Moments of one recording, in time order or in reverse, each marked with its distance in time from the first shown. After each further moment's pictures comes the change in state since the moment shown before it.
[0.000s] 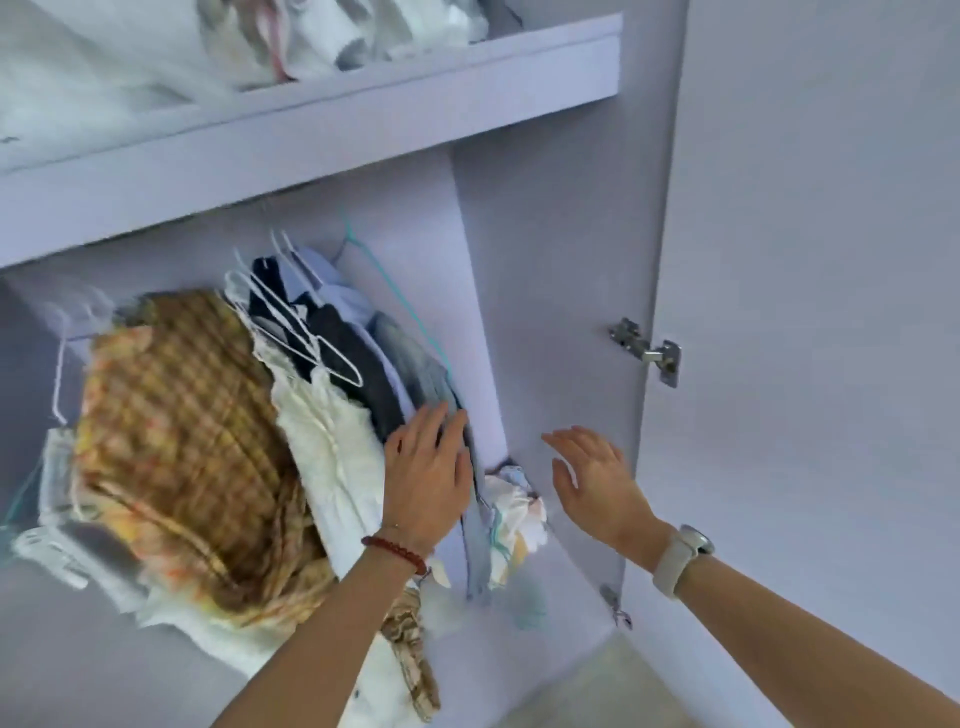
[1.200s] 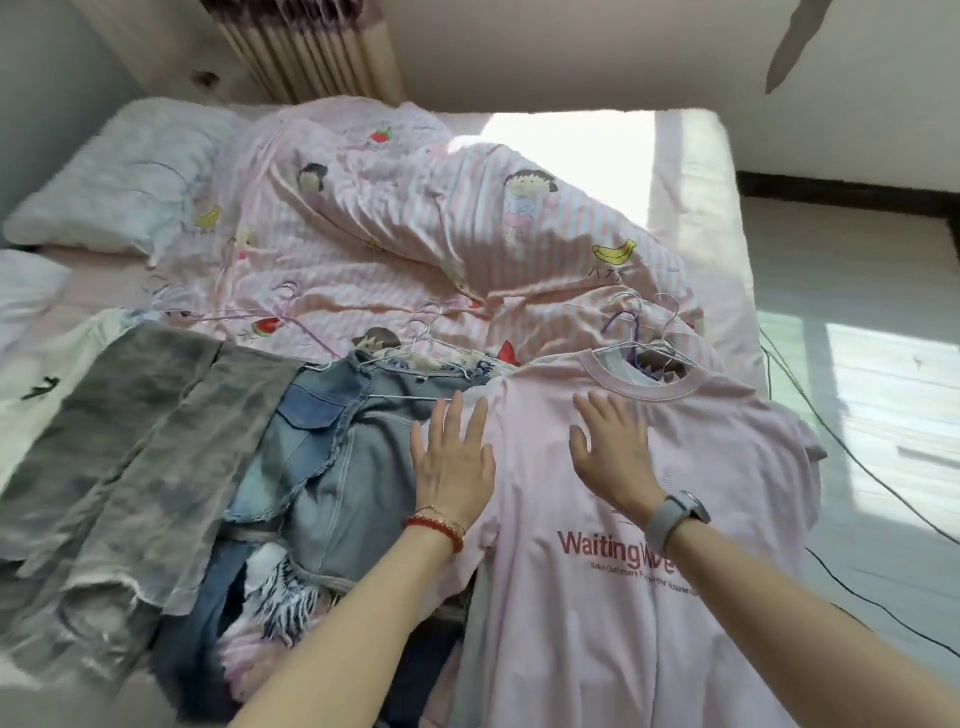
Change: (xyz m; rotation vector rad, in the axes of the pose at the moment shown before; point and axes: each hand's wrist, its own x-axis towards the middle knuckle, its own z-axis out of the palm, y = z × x) left_hand -0.764 0.575 -0.125 -0.464 -0.625 2.089; right_hand -0.997 -0.153 -0.079 -0.224 1.048 2.299
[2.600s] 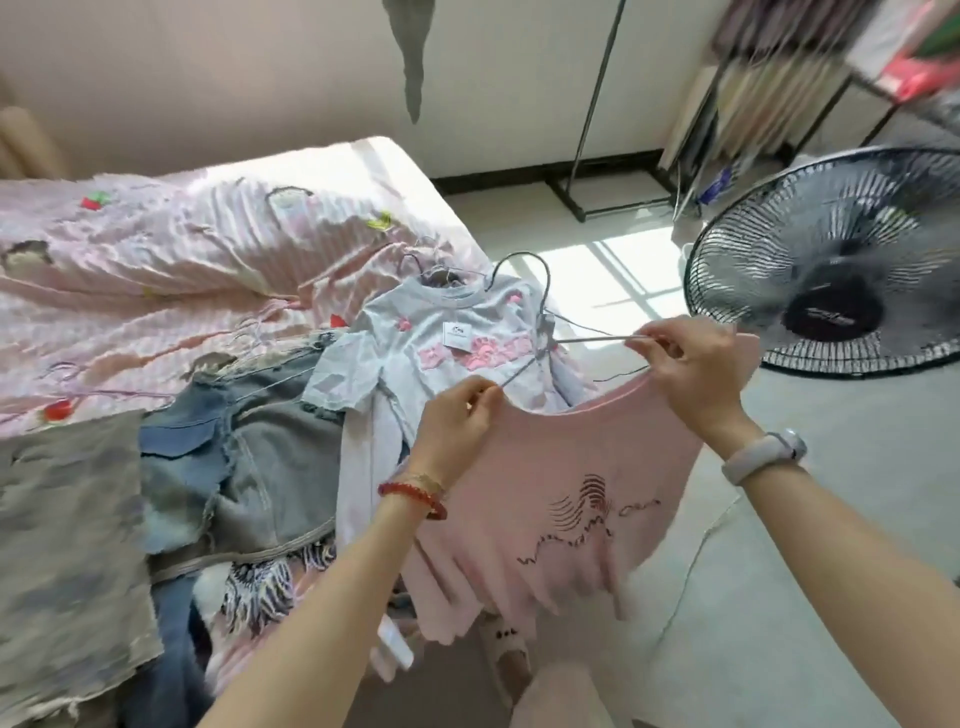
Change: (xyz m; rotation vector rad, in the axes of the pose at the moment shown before) left_hand -0.227 -0.036 -0.119 -0.885 -0.303 0.677; right_hand -0.370 -0.088 -0.092 -0.081 0.891 0.282
